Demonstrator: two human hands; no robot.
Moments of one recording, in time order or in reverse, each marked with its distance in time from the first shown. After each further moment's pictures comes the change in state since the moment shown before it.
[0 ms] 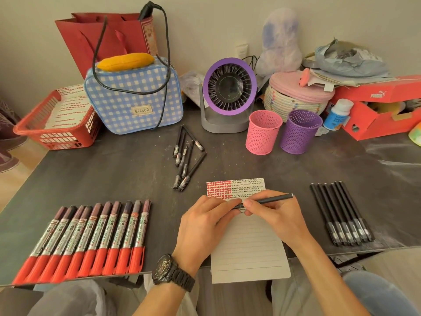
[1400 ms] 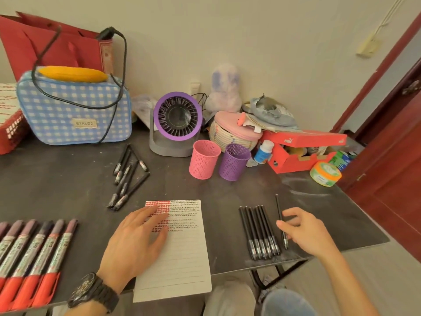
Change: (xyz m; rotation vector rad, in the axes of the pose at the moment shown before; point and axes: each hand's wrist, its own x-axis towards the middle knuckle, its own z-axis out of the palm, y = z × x) left_hand 0.000 -0.014 0.012 0.123 -0.248 -0.251; right_hand -0.040 -0.027 -0.207 -0.880 0.243 0.468
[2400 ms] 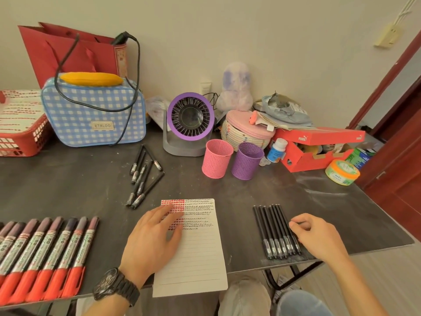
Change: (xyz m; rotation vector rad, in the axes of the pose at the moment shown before) left_hand -0.001 -0.001 0.001 -0.016 0.008 -0.005; right_hand -0.005 -0.007 0.021 -0.118 0.056 0.044
